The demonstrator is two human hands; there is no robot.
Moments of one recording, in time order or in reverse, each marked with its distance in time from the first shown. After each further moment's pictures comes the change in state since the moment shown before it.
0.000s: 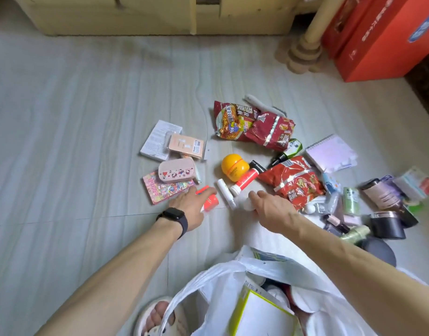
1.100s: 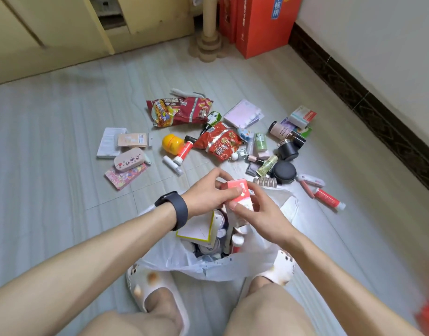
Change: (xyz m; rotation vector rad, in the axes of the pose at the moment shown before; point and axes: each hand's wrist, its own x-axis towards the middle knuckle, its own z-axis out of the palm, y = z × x) left_hand -0.180 0.231 -0.062 -0.961 -0.333 0.118; right_hand -0.306 -0.024 -0.013 1.517 0.340 0.250
